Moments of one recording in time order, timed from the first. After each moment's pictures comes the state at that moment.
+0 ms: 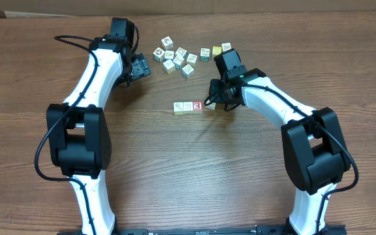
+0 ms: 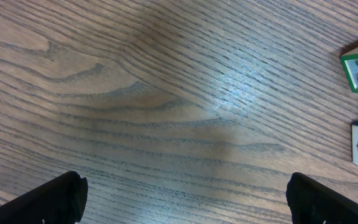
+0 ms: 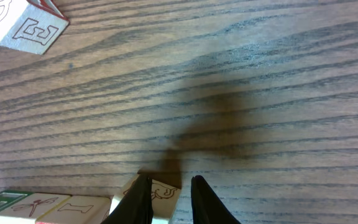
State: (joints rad) left arm -0.12 2.17 1.78 -0.90 -0.14 -0.55; right arm 0.40 2.04 1.41 -0.55 -0.03 0.47
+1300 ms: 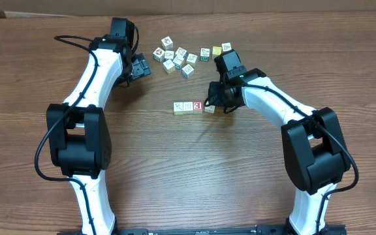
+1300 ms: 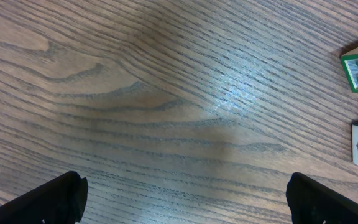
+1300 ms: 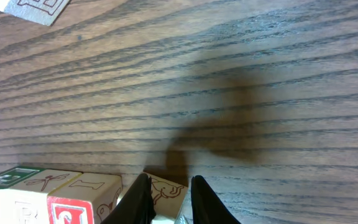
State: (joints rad) left arm -0.12 2.17 1.78 -0.90 -0.14 -0.55; right arm 0.40 2.04 1.41 -0.58 -0.10 0.47
